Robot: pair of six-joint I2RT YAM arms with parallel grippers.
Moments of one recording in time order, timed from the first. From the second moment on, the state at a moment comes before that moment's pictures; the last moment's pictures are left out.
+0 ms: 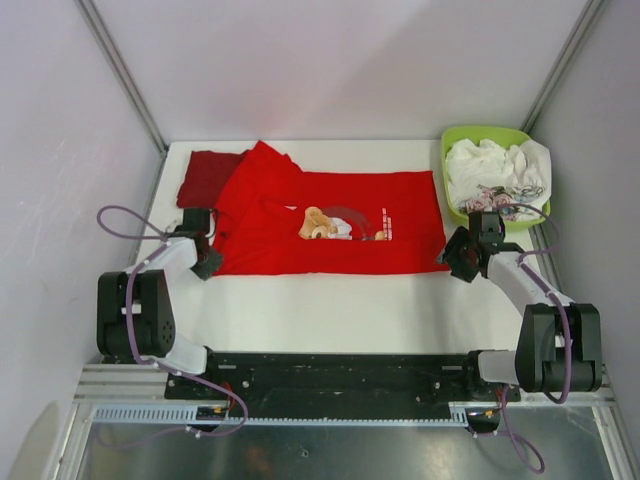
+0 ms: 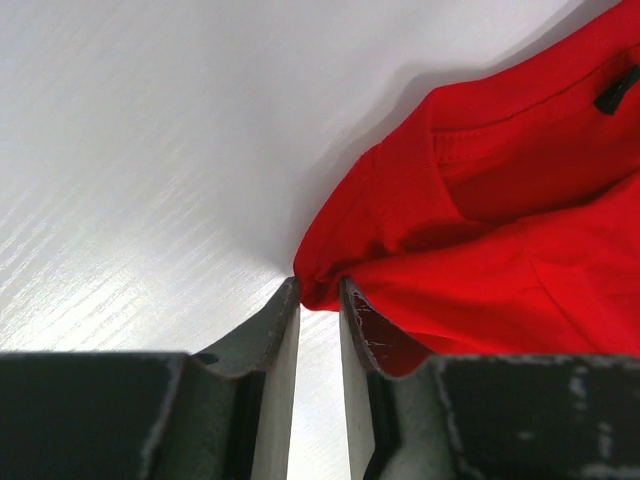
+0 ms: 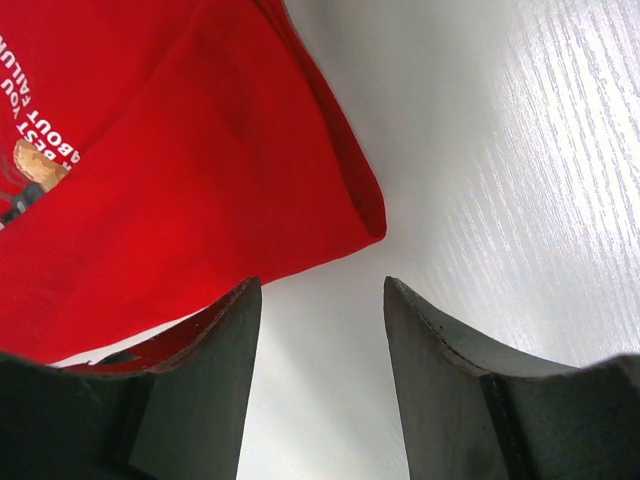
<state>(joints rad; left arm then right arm) 0.05 1.50 0.80 -0.49 -0.27 -0.79 0.01 1.31 0.72 -0.41 -0.05 0.63</state>
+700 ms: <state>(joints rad) 0.06 1.50 0.81 -0.49 -0.28 -0.76 0.01 1.38 0.68 -0.35 -0.05 0.63</state>
